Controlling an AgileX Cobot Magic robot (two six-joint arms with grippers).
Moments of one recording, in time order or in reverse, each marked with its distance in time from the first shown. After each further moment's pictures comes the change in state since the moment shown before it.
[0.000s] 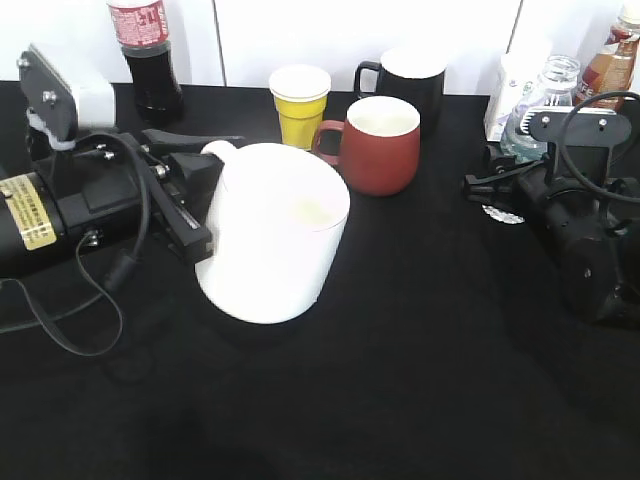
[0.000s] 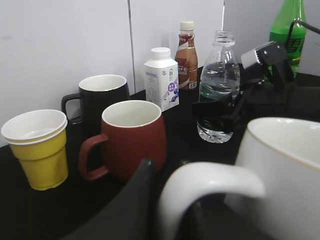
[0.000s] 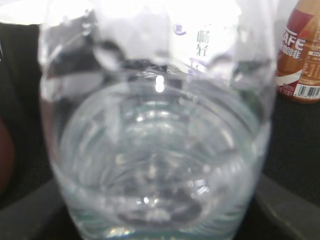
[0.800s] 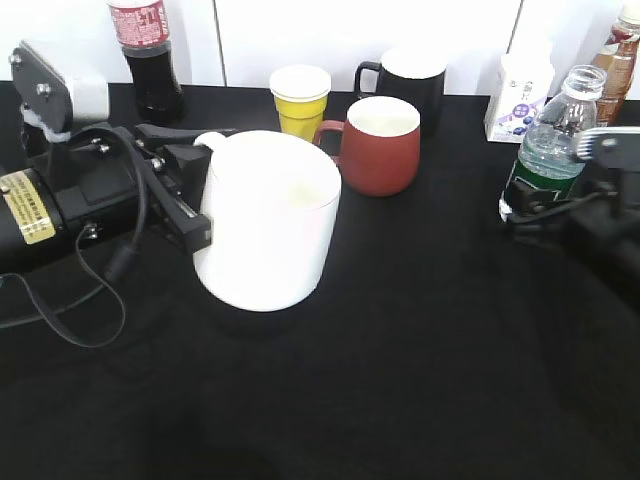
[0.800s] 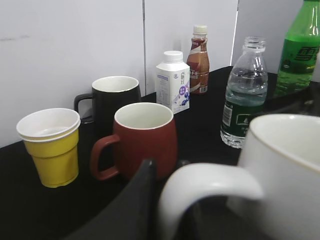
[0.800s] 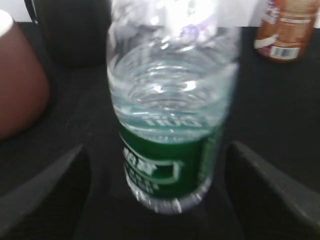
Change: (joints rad) left arm 0.000 0.000 0.000 -0.052 0.000 0.001; right arm 0.001 -0.272 0.249 -0.040 0.141 -0.002
